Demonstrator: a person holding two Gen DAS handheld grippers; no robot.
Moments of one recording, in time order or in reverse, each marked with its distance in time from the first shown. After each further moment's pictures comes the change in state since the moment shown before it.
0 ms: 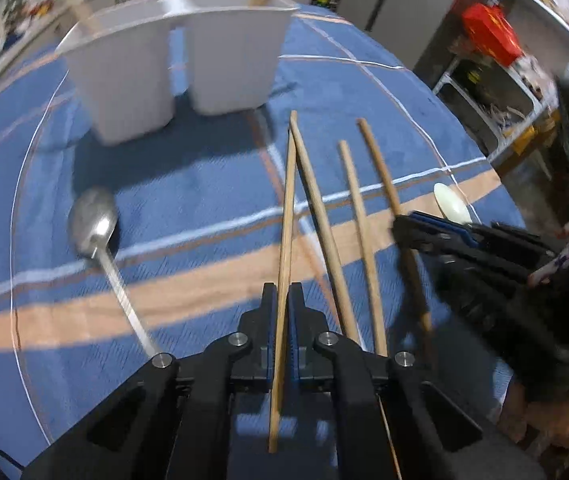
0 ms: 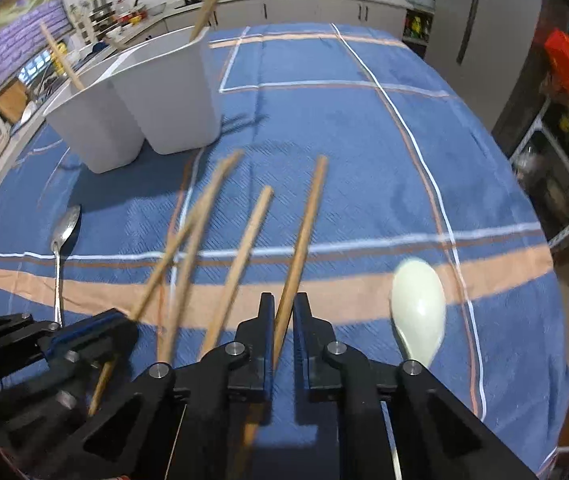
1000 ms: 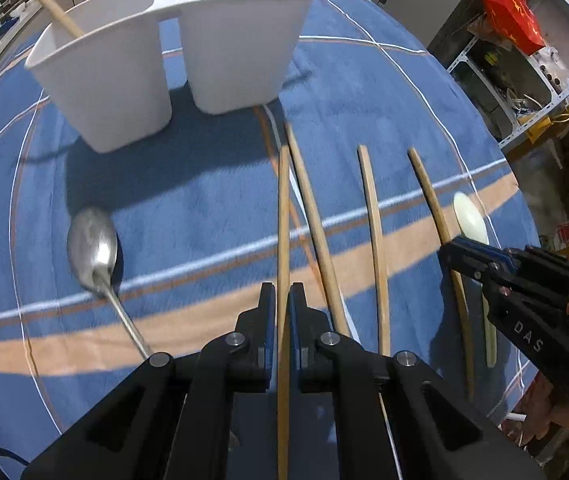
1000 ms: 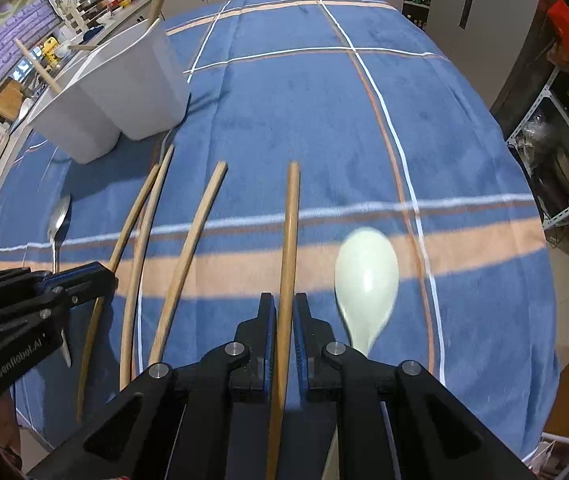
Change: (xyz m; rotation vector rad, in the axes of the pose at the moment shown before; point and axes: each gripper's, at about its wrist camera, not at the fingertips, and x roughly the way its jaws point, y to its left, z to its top) left arm 0.015 -0.001 0.038 0.012 0.122 0.043; right arm 0.006 -0.026 0.020 0.004 0.134 0.030
